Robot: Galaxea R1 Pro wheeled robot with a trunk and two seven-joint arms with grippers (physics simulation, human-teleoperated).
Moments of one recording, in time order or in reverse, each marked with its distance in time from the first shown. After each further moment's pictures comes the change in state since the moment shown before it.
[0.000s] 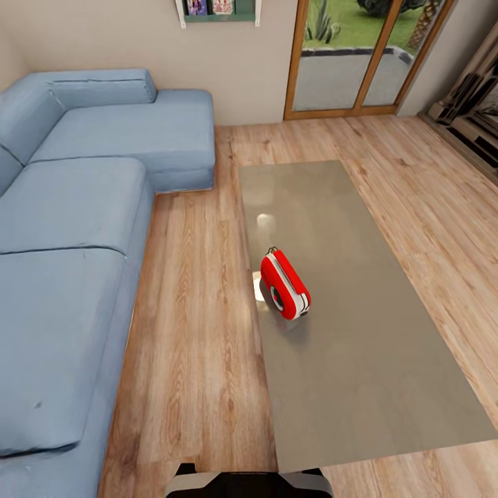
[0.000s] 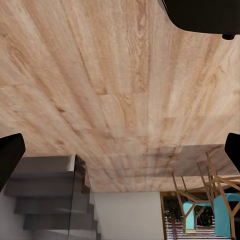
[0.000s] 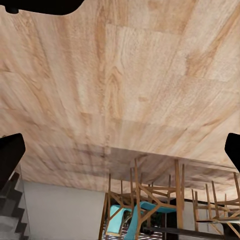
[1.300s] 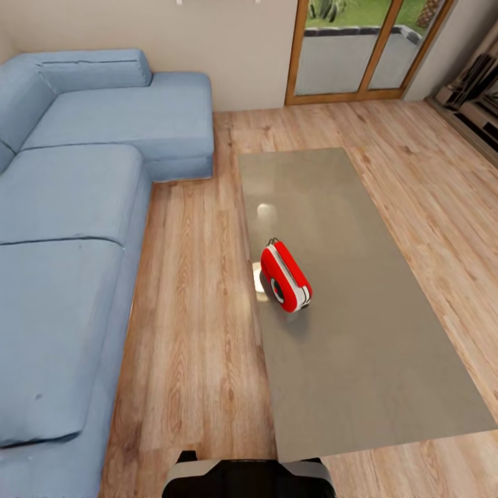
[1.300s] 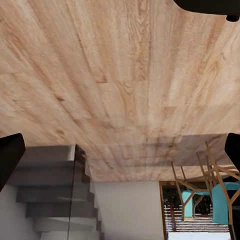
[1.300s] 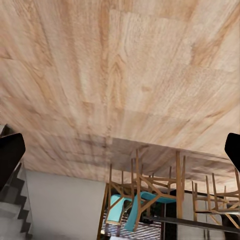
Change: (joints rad) left arm 0.000 0.000 0.000 0.000 0.000 0.000 0.000; right arm 0.000 0.000 0.000 0.000 0.012 -0.003 0.003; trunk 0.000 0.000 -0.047
